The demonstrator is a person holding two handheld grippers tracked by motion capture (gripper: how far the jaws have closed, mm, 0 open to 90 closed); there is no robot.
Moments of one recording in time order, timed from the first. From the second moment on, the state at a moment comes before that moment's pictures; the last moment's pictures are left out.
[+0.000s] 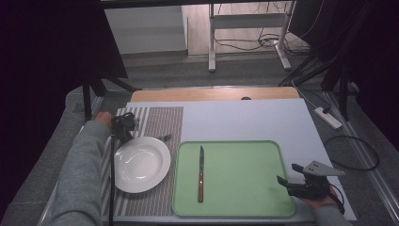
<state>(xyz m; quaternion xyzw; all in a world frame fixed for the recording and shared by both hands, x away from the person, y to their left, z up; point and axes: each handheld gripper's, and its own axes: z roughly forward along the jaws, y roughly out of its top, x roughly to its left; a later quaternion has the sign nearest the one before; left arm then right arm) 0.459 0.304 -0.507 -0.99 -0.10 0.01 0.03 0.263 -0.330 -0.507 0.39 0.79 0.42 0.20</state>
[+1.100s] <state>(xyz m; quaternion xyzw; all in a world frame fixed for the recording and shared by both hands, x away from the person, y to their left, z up) 0.458 0.295 -0.499 -0.99 -0.08 -0.05 0.06 0.262 -0.331 -0.506 0.39 0.79 0.43 0.20</state>
